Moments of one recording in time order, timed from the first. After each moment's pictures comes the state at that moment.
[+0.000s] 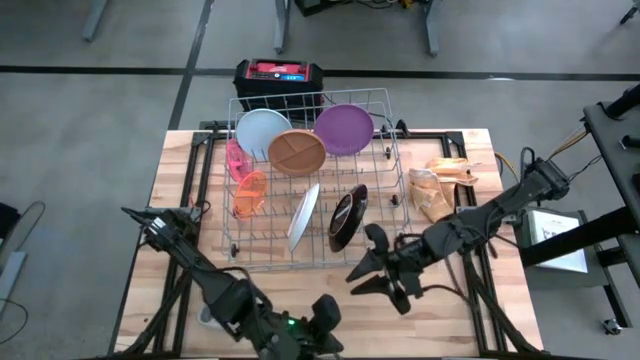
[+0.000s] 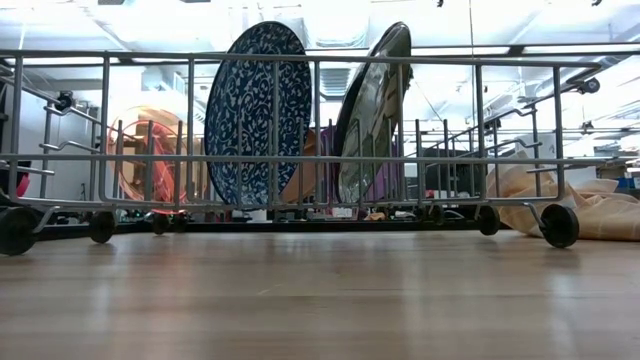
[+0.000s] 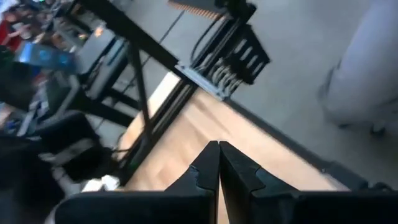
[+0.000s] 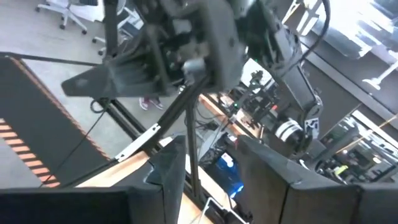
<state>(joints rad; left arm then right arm) -0.70 2.02 2.17 -0.72 -0.39 0.50 0.51 1.40 1.15 0.23 0.08 -0.66</state>
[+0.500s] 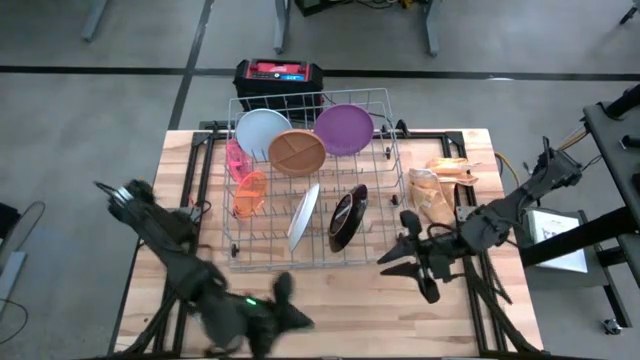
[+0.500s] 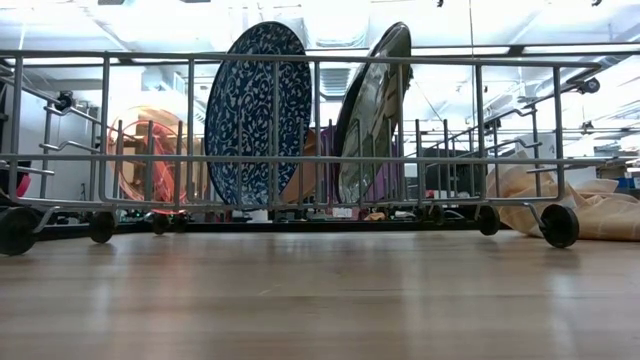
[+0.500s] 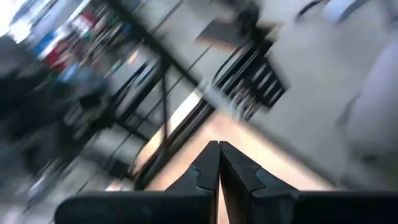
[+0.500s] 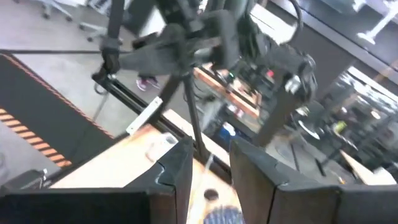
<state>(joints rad) -0.75 1.71 1.61 -0.27 -0.48 0.51 0.61 1.14 1.00 0.05 0.29 -0.52</state>
